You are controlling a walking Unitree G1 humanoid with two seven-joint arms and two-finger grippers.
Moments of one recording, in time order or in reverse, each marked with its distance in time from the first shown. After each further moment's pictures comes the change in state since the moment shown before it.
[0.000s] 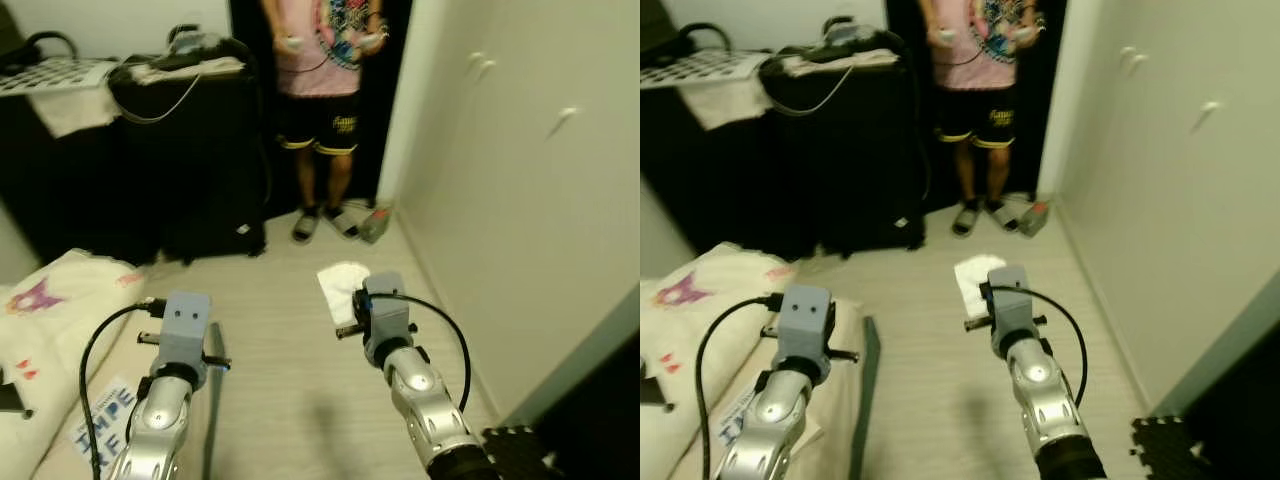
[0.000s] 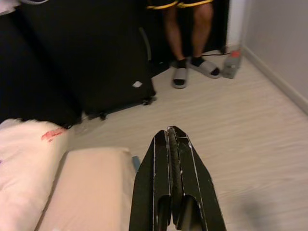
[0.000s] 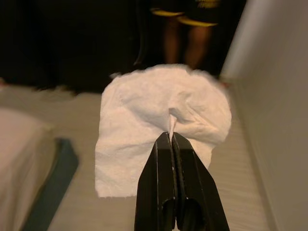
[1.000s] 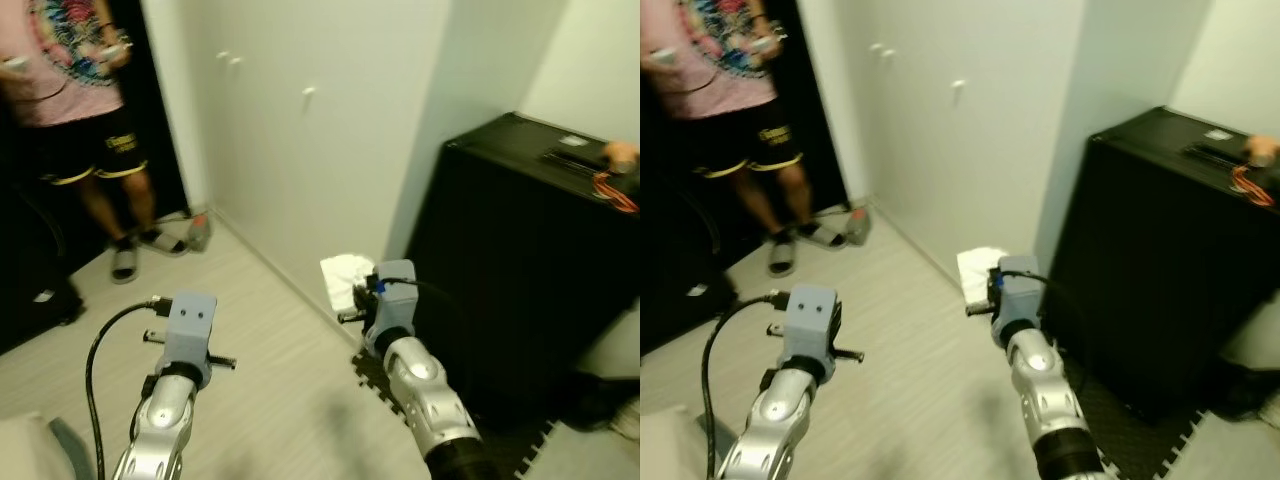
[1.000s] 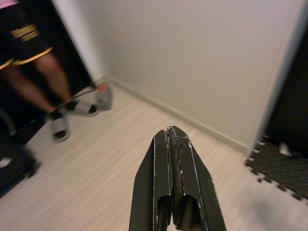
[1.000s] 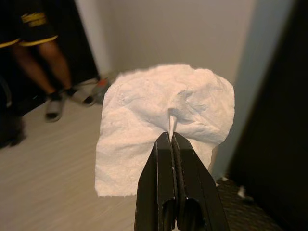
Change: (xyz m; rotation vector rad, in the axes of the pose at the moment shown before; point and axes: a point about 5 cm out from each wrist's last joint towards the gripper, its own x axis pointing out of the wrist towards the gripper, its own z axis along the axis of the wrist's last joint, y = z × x) left arm 0.001 -0.001 -0.001 -0.001 0.006 0.000; right arm 0.003 0.004 0.010 0.166 -0.014 0.011
